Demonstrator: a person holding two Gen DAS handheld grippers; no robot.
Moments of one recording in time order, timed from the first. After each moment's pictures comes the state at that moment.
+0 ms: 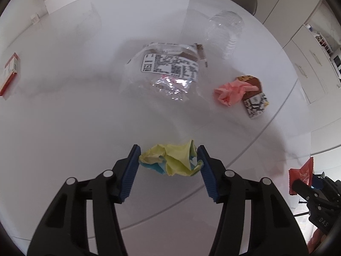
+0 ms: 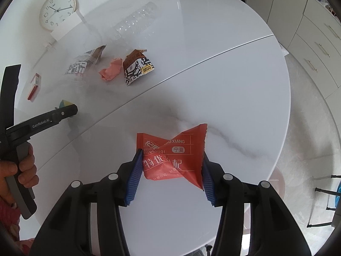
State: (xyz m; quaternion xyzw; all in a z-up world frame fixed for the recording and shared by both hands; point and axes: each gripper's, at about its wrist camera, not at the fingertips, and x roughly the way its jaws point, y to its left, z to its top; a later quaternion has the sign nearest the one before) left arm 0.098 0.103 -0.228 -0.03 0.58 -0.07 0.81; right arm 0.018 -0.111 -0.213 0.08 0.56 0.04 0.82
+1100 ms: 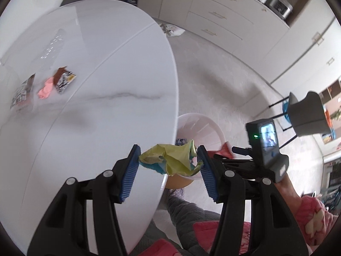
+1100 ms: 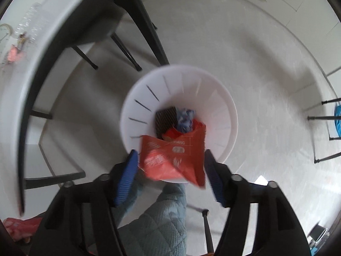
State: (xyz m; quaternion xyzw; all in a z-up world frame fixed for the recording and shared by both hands) left arm -0.065 -0.126 -0.152 0.10 0.56 -0.31 0.76; right arm -0.138 -0.296 -0.356 0.17 0.64 -0.11 0.74
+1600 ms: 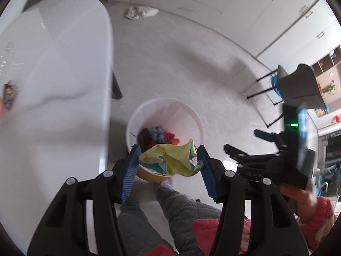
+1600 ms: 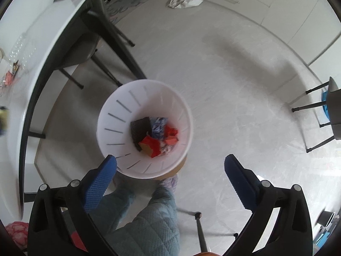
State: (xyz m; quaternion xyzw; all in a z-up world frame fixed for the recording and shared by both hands) left arm -0.088 -0.233 -0.206 0.14 0.60 -0.36 0.70; right arm -0.199 -0.358 -0.296 0.19 0.58 -0.17 0.77
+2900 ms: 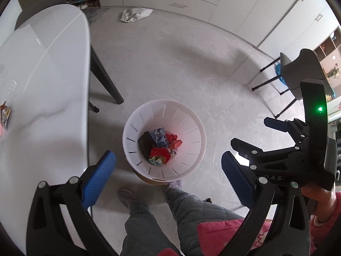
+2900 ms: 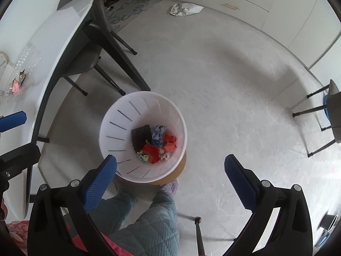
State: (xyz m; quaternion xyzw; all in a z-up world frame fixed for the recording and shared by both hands) left arm -0.104 -0.264 -0.205 0.18 0.58 -0.35 0.71; right arm -0.195 -0.365 -0.280 0.19 0.57 -0.15 0.79
